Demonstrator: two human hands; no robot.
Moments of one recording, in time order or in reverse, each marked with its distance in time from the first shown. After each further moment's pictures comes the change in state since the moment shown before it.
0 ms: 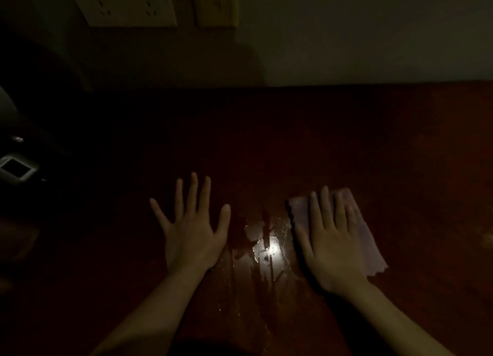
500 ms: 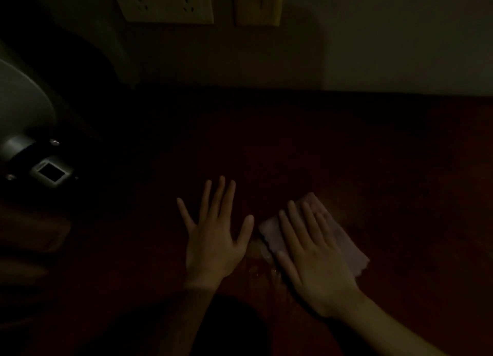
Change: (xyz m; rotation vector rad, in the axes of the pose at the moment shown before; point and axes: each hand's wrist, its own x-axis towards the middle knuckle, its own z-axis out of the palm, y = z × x) left_hand 0.013 0.002 -0.003 -0.132 0.015 0.039; right_hand 0.029 -0.030 -0.002 -0.007 -0.096 -0.464
